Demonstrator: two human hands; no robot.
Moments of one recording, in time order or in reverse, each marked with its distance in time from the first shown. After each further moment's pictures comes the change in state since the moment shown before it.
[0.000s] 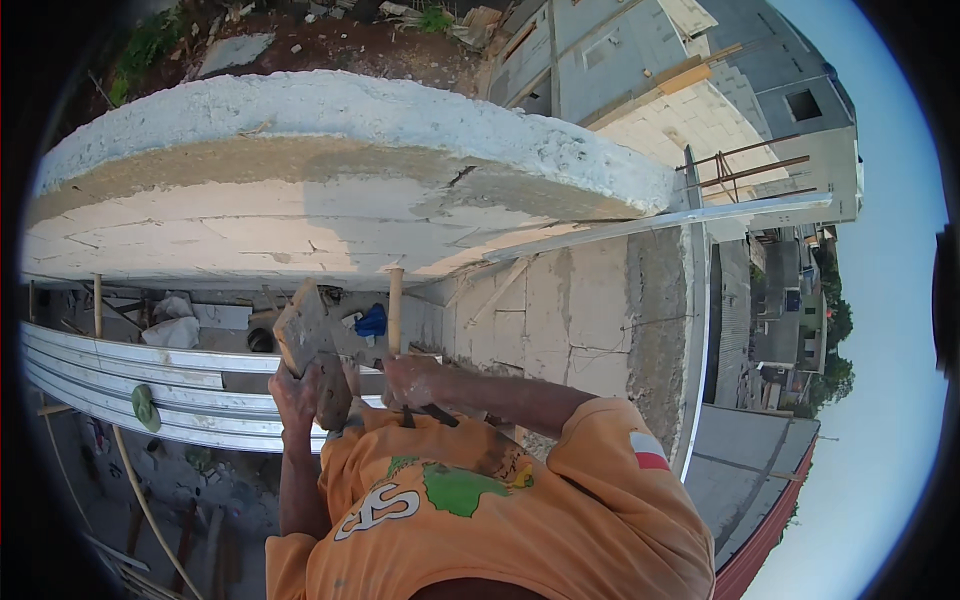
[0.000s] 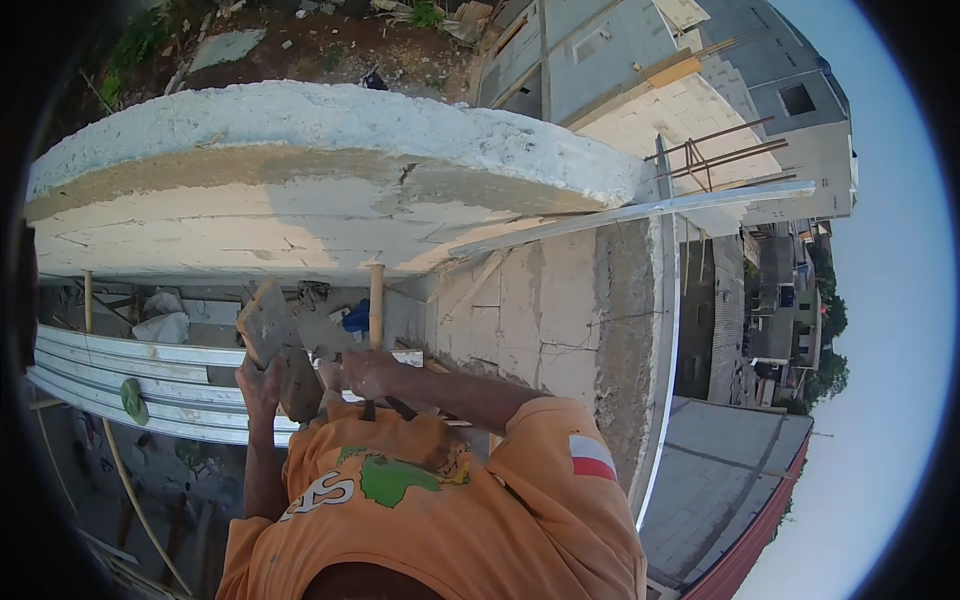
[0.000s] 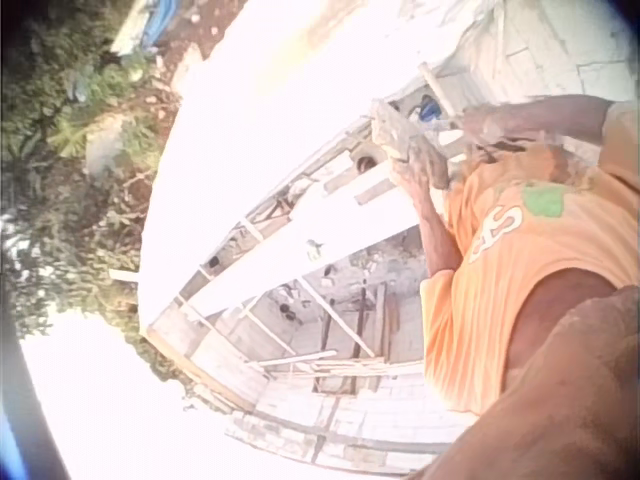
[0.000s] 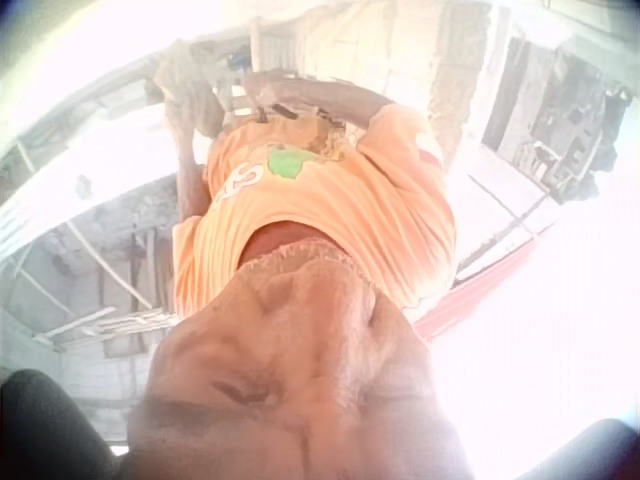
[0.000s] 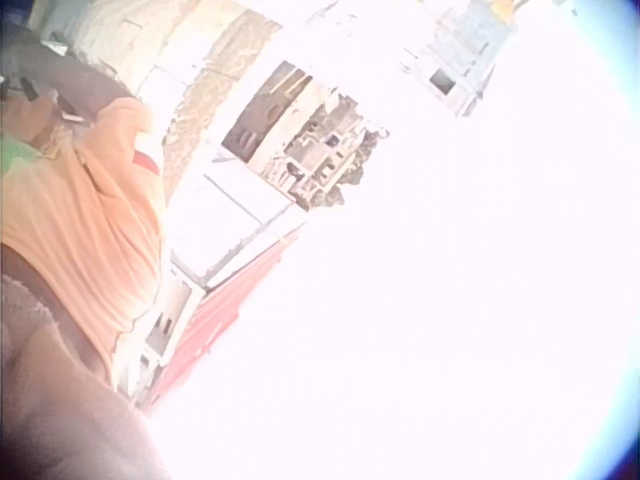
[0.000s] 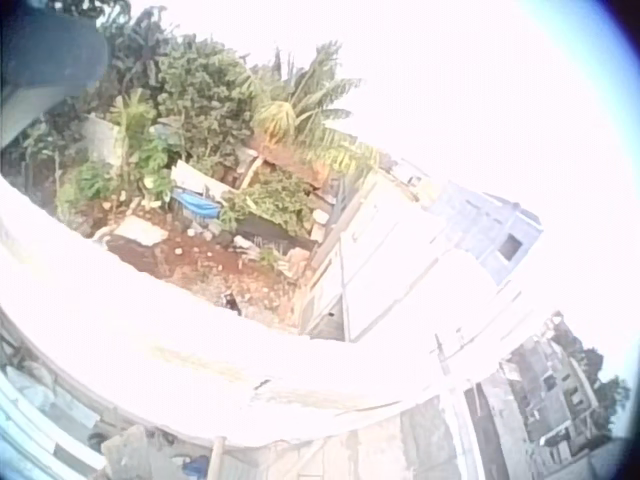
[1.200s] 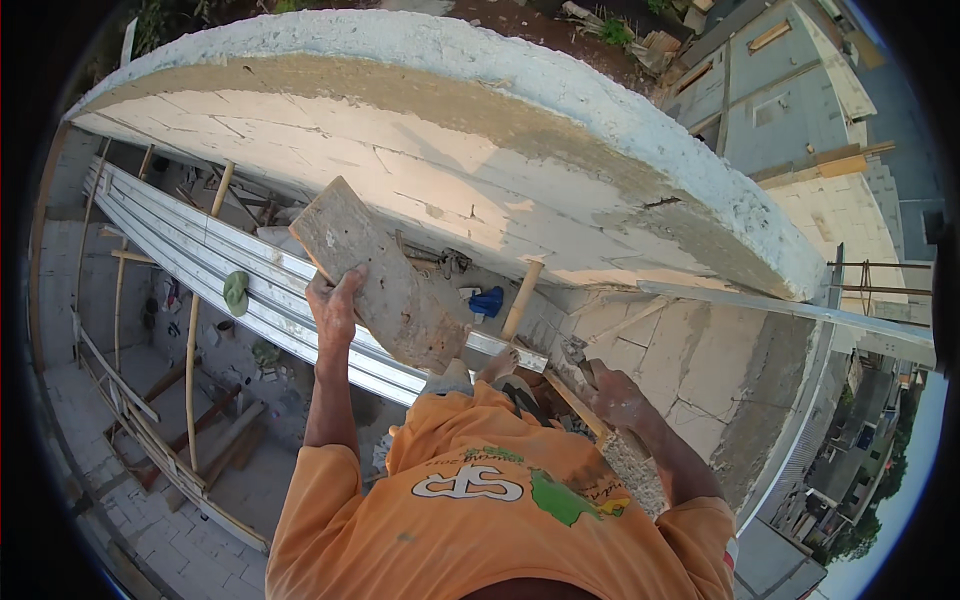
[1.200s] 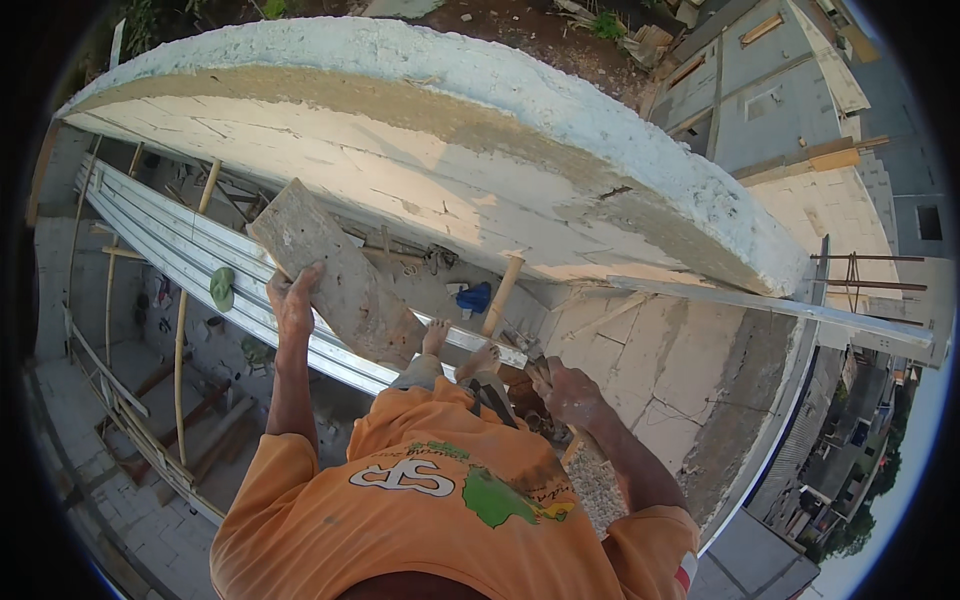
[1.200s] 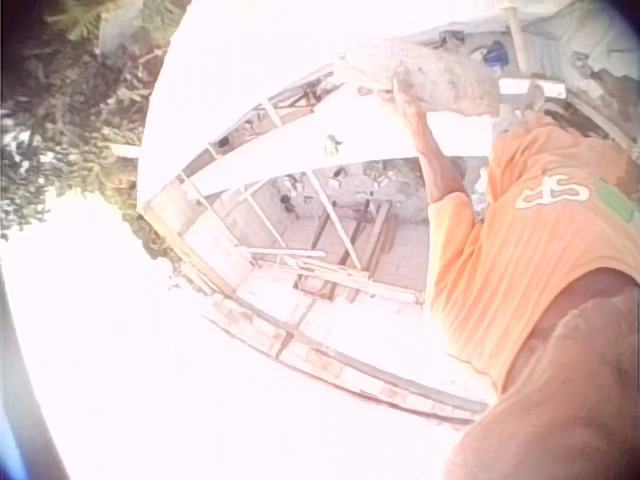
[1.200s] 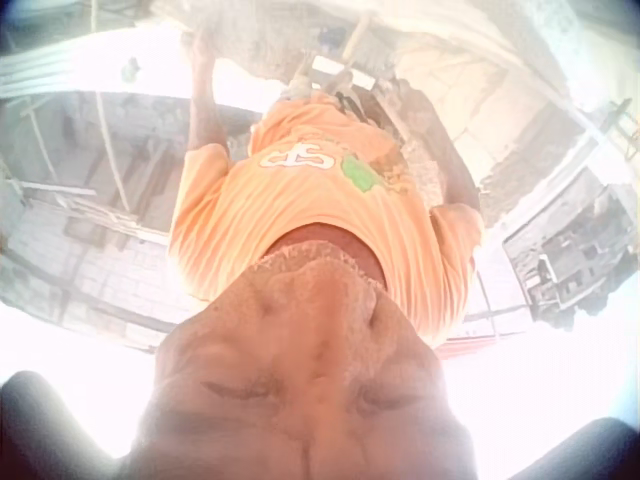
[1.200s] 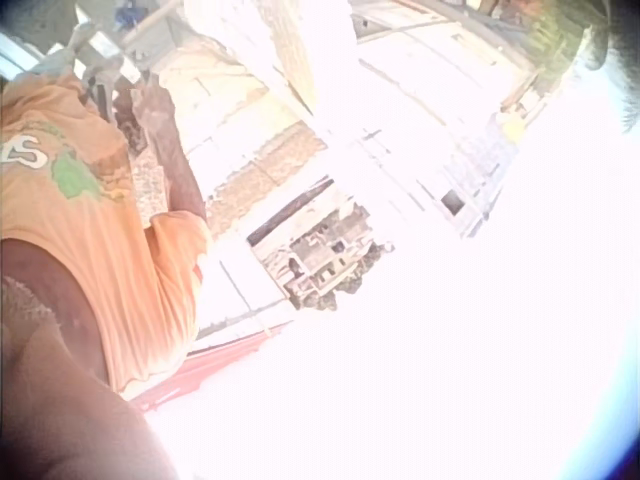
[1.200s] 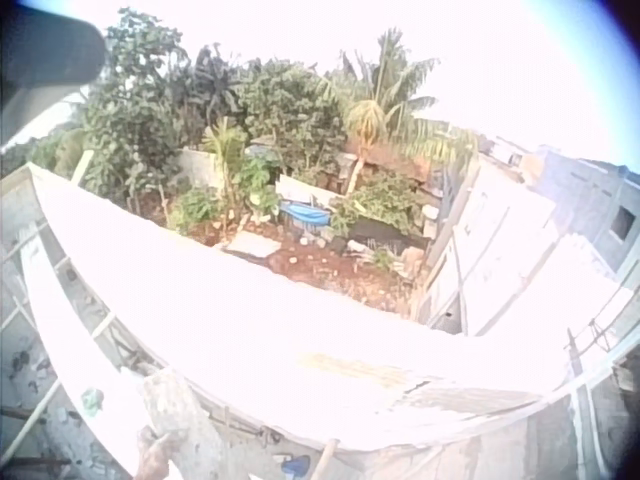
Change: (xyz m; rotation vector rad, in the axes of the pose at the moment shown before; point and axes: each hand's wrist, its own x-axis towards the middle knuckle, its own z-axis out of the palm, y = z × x) left_hand 0.041 0.022 -0.108 -0.398 0.368 -0.075; right_hand -0.104 0.027 -0.057 0.074 -0.004 0.324
